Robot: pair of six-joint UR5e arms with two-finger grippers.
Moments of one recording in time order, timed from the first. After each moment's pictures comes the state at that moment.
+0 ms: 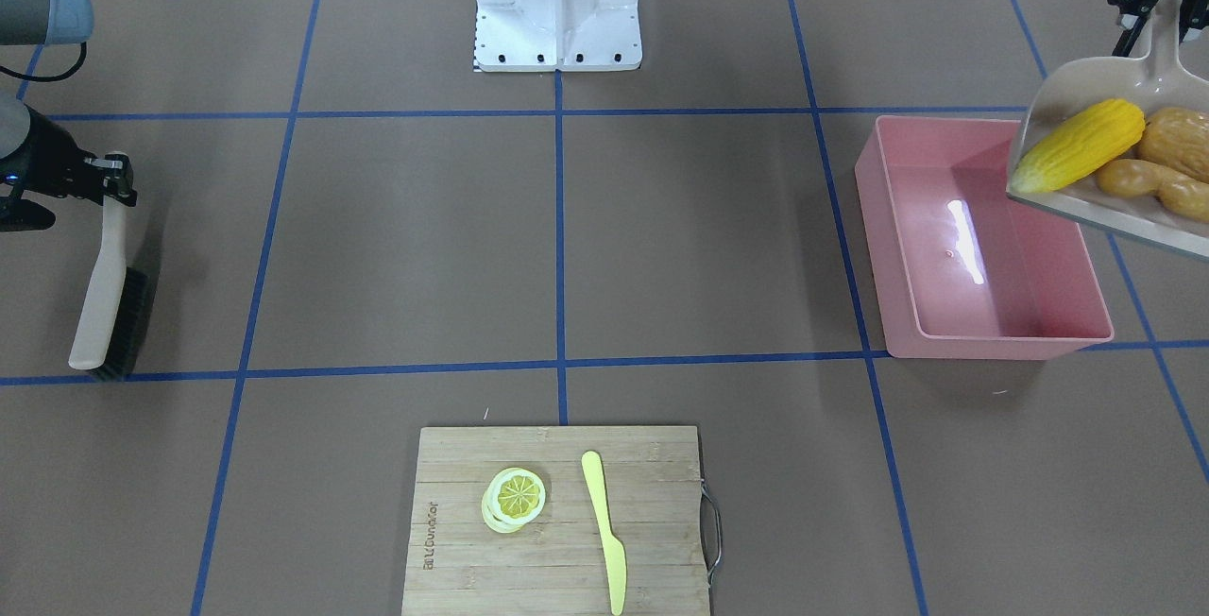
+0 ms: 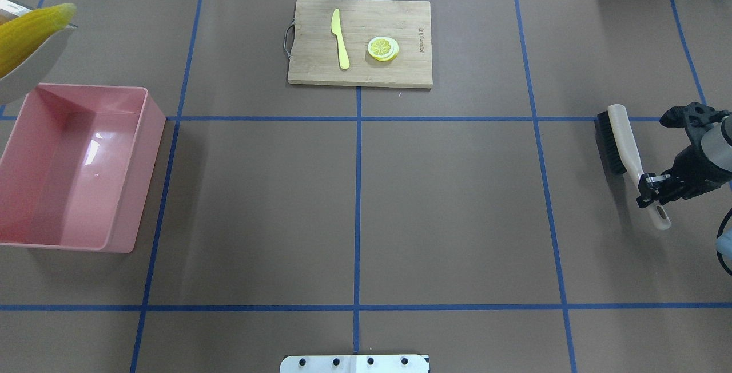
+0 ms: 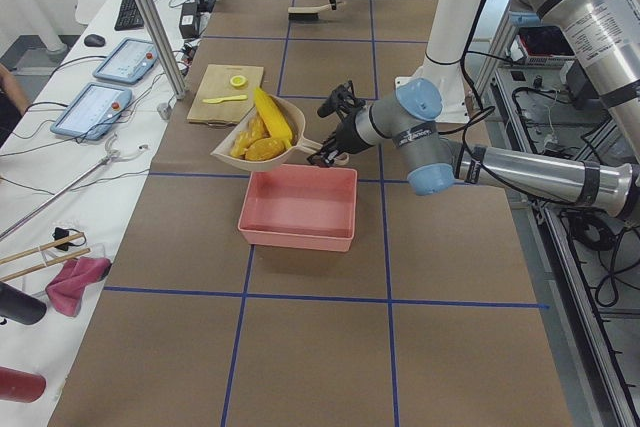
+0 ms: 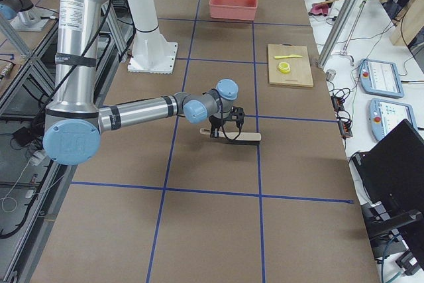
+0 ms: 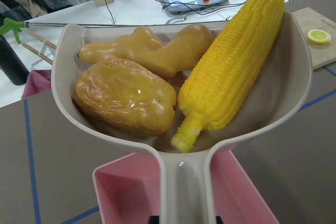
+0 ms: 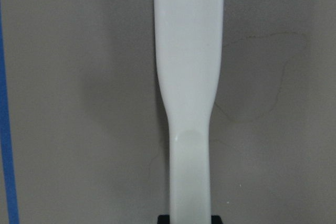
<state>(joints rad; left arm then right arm) -1.18 -1.02 -2.25 -2.58 -1.96 -0.51 0.96 -1.69 1.84 -1.33 2.31 0.69</state>
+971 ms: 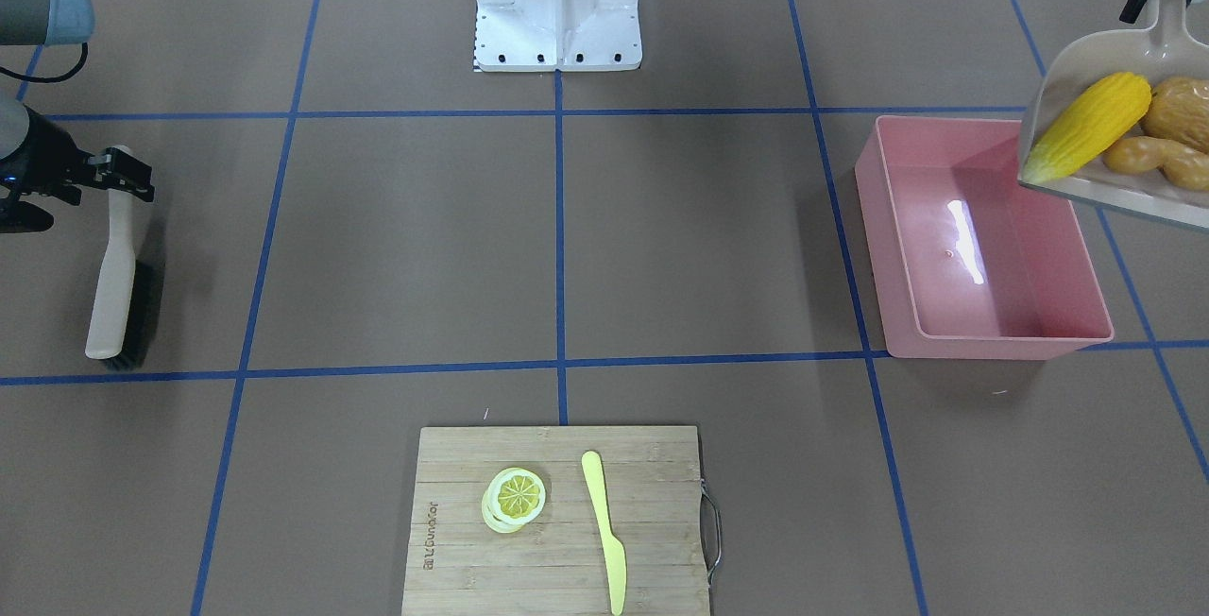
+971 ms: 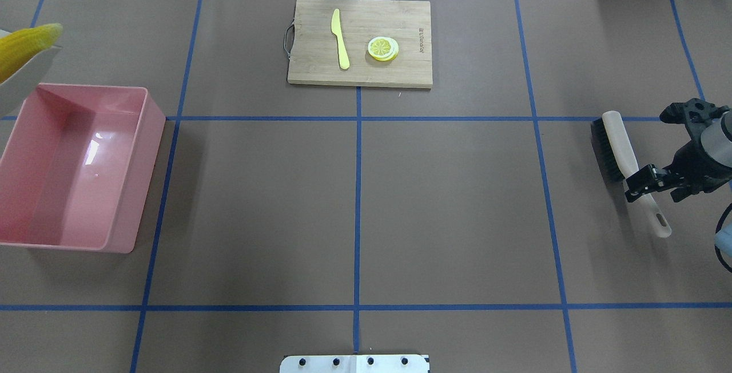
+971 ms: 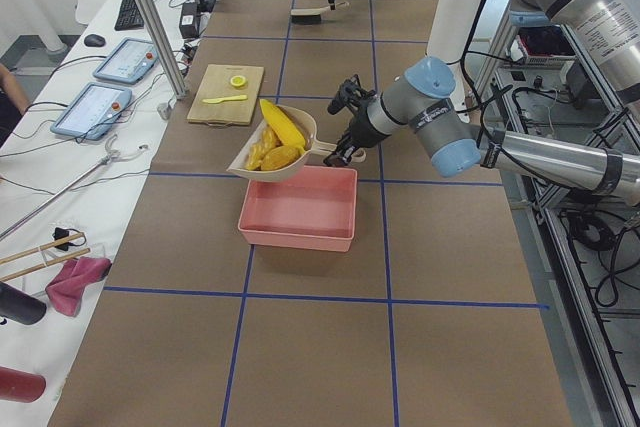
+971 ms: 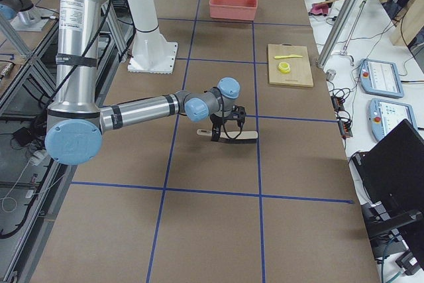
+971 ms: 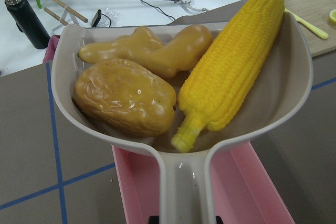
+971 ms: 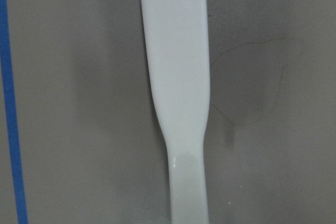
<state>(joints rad) -1.20 -0.95 -2.37 -2.36 -2.03 -0.50 0.98 -1.67 1.85 -1.36 2.32 0.68</state>
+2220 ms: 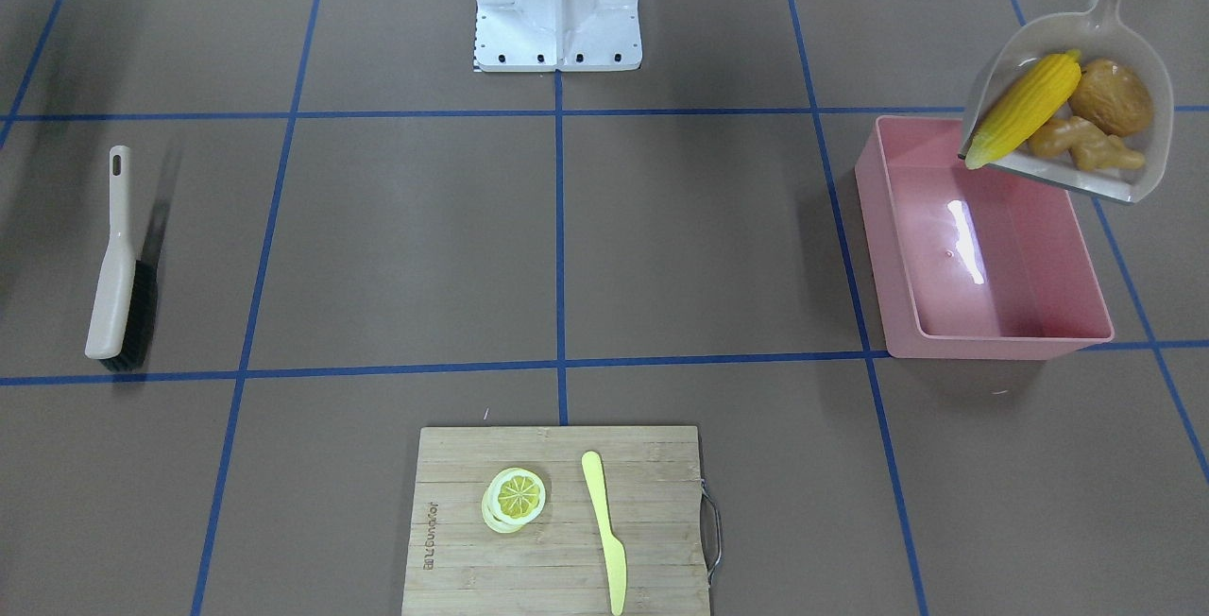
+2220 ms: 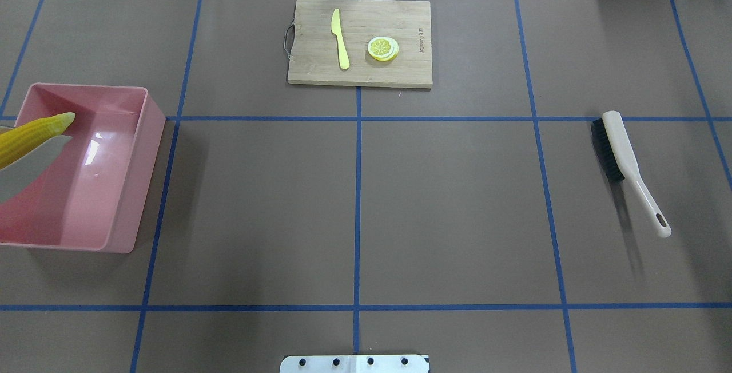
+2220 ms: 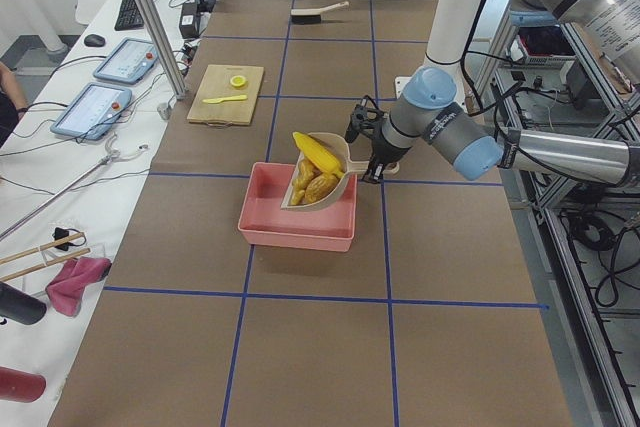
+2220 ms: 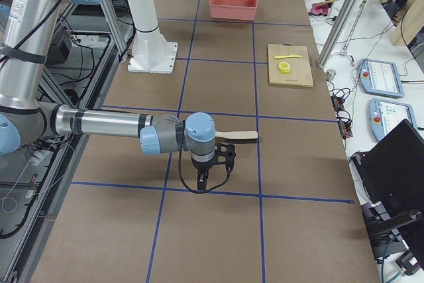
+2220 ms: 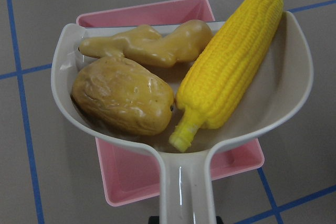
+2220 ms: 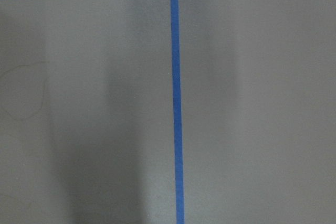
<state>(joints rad) -1.21 -0.86 -2.40 -2.16 -2.28 -0.50 1.47 -1.91 1.85 -1.37 2.30 0.21</state>
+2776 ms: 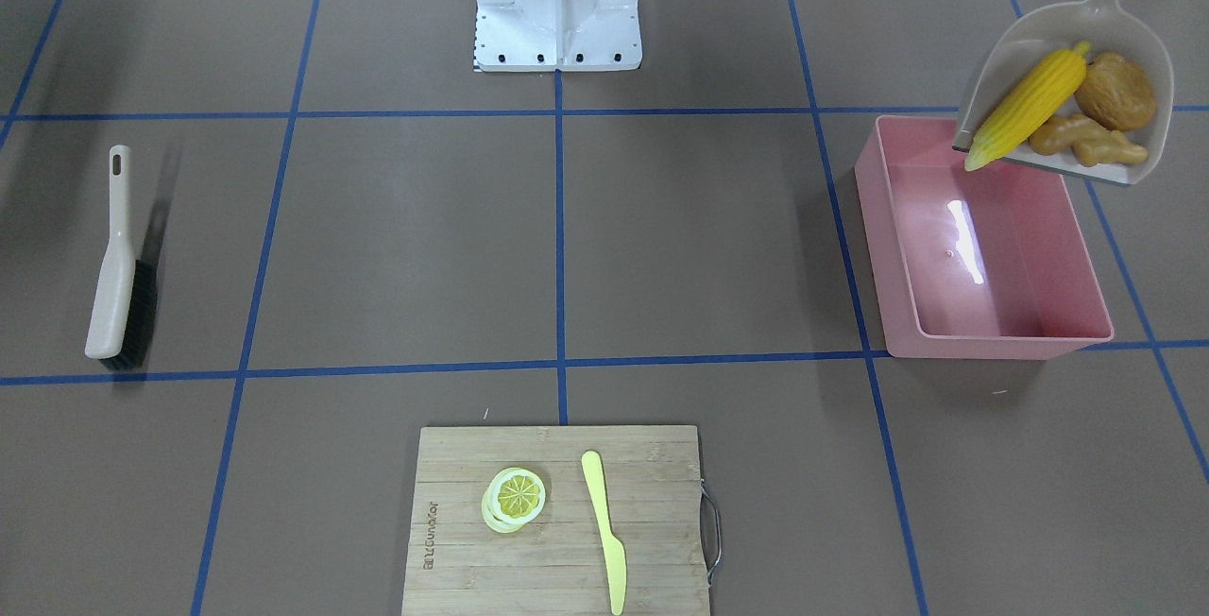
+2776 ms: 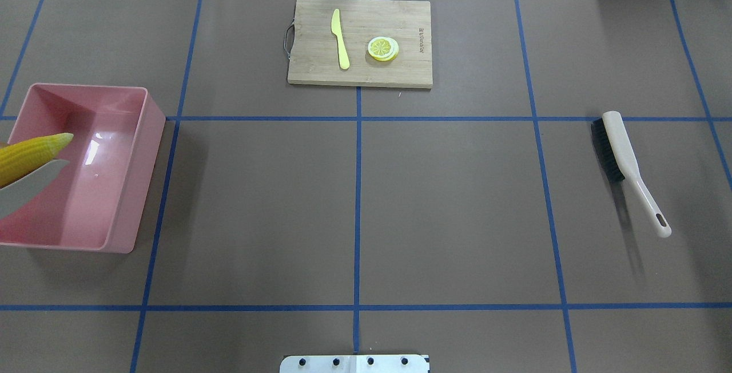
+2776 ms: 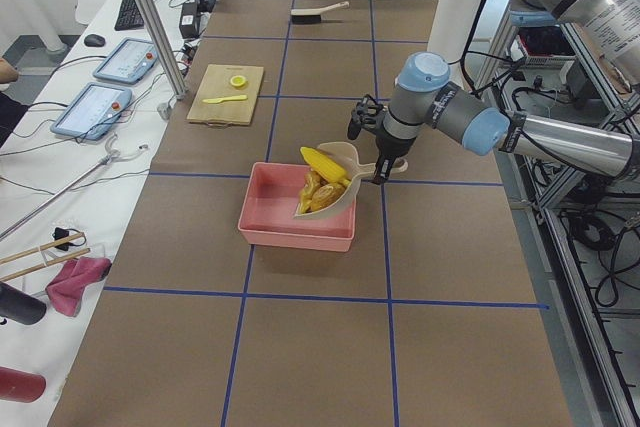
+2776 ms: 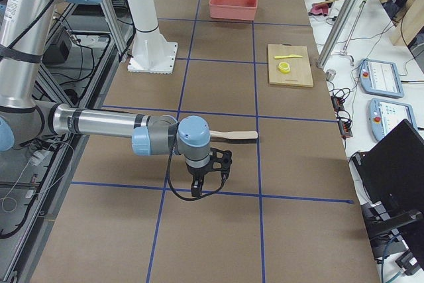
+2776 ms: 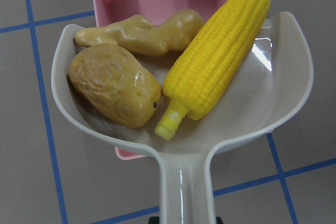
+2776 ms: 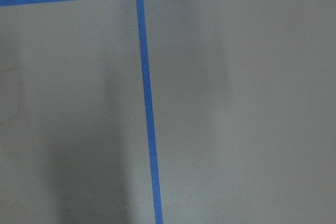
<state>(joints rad) -1.20 -0.88 -2.50 -1.86 -2.25 -0.33 1.54 -1.92 1.87 -1.44 2.30 0.18</state>
